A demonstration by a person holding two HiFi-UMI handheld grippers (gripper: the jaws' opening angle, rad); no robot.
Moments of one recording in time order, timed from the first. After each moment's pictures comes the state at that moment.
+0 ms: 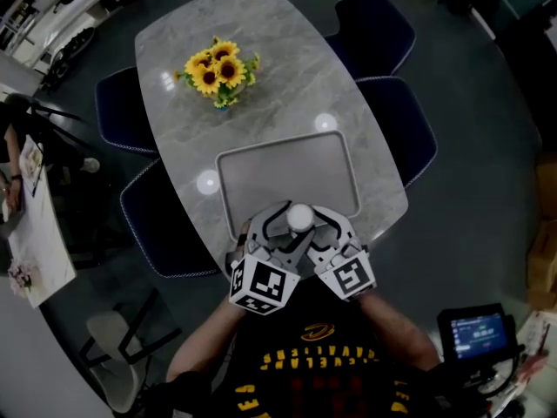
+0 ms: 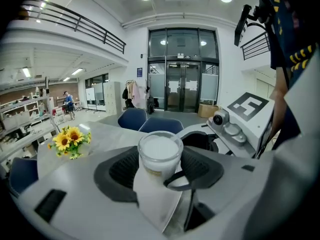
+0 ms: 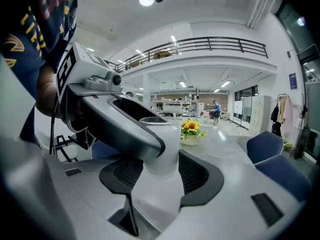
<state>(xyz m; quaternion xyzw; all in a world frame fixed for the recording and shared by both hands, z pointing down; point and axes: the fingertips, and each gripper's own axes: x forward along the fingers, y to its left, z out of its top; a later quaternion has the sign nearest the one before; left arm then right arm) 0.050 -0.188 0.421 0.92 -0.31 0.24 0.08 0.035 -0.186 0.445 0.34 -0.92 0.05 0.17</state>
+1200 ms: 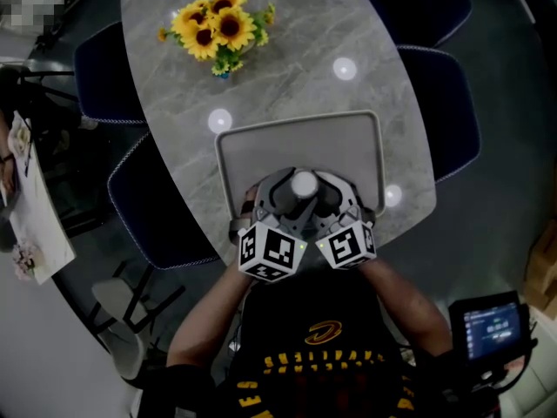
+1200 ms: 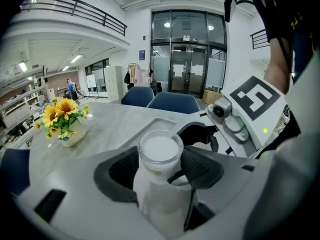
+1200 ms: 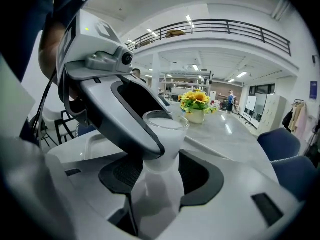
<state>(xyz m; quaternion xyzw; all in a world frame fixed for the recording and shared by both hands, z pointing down) 0.034 -0.255 0.547 0.89 -0.31 0.32 0.12 0.020 -0.252 0.571 0.28 -0.92 0.03 0.29</state>
